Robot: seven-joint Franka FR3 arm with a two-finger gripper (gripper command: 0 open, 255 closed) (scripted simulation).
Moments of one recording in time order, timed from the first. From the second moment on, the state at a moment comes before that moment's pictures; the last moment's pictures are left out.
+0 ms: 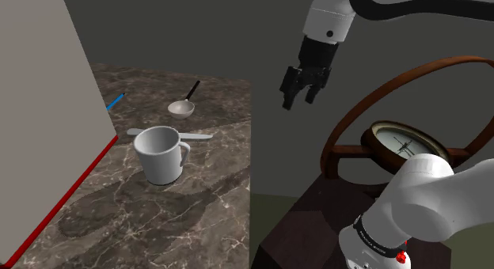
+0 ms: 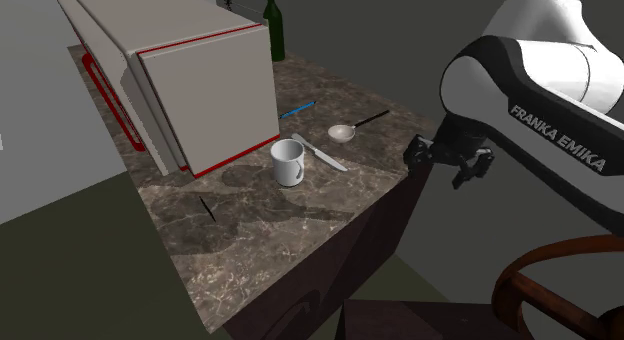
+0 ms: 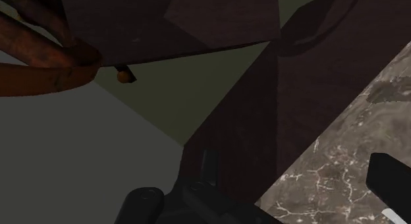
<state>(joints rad) 0.04 -0.67 0.12 -2.26 0.16 1.61 0.28</state>
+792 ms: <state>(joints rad) 0.08 -0.34 0.38 -1.96 0.15 1.65 0.56</state>
